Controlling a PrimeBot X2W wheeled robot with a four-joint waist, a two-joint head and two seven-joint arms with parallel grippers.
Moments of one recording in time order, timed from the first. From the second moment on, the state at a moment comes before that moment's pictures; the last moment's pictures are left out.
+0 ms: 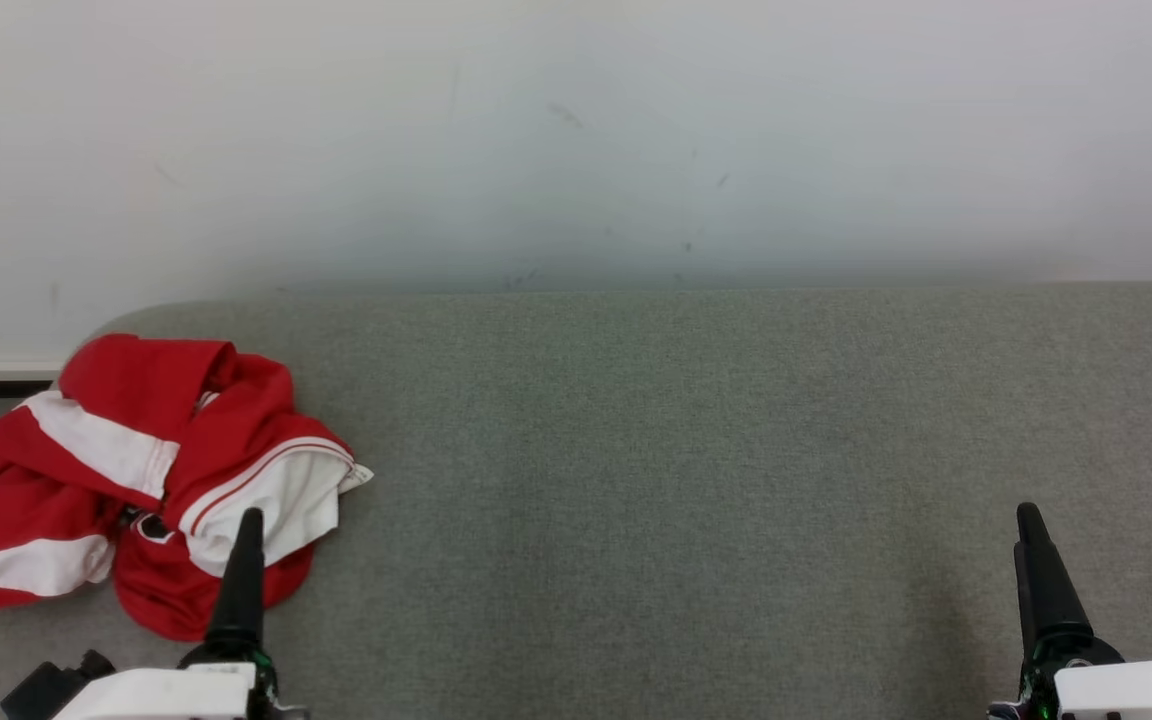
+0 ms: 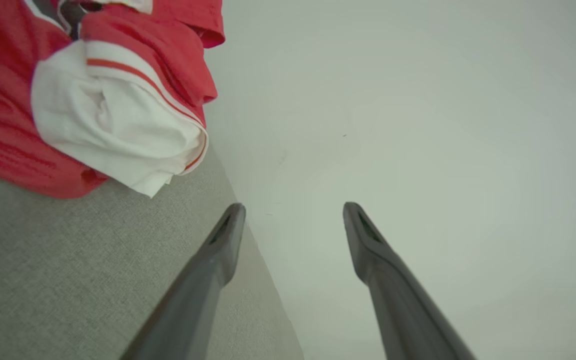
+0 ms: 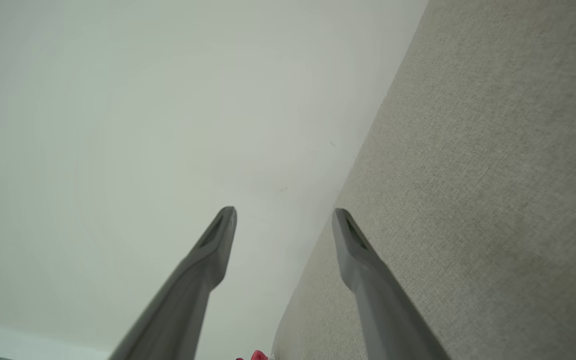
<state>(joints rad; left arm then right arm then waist) -0.08 0.04 0.07 0.17 -1.35 -0.12 -0.02 -0.07 -0.04 0.03 0.17 1.46 0.13 -0.02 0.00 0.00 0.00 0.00</state>
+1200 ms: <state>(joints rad) -0.07 0.04 0.01 0.13 -0.59 -0.10 -0.13 -0.07 -0.05 0.09 0.14 0.71 0.13 -0.13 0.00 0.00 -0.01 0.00</state>
